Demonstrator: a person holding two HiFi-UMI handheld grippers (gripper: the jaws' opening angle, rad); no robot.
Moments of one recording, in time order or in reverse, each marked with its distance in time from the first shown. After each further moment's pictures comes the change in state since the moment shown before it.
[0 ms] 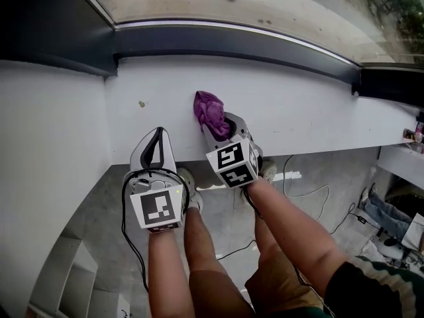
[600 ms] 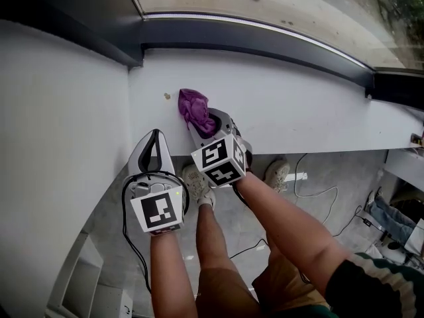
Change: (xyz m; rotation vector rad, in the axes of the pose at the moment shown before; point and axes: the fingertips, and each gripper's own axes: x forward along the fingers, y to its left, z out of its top) left arm -0.034 0.065 -0.010 0.023 0.008 0.099; right arm 0.035 0.085 0.055 -0.050 -0.049 0.097
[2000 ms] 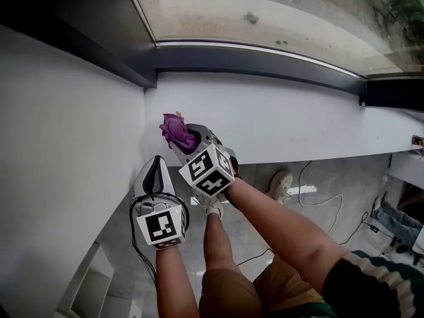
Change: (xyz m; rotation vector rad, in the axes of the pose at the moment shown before) left arm -0.046 0.021 0.009 -0.017 0.048 0.024; right arm -0.014 0.061 0.078 -0.048 -0.114 0.207
